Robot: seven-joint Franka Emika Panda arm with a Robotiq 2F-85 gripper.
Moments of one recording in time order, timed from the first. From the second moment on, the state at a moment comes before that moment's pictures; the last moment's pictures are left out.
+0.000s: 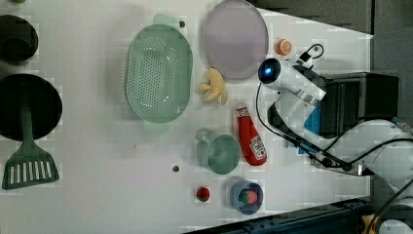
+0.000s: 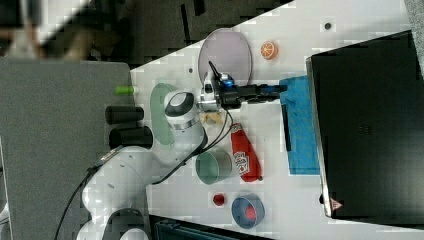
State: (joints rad) arm 0.04 0.87 0.07 -1.72 -1.24 0.26 0.07
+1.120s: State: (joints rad) arm 0.06 0.95 0.06 -1.68 -1.30 0.19 0.13
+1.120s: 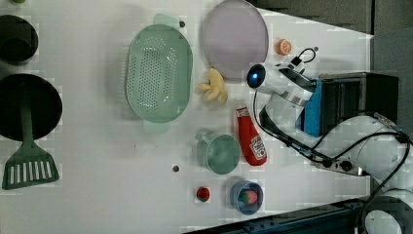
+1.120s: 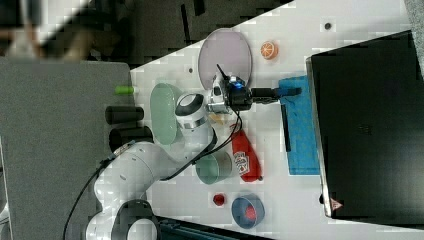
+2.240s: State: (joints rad) arm -0.37 0.43 0.01 -1.94 -0.63 0.93 -0.42
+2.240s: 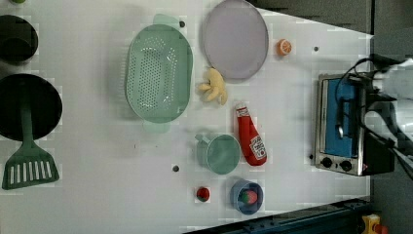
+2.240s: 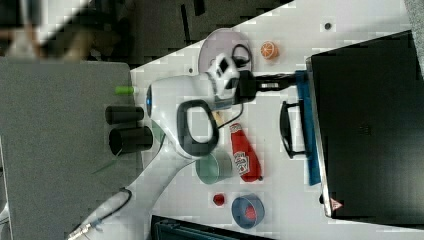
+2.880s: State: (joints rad) arm -0.41 0.44 0.04 -1.93 -0.42 0.90 -0.70
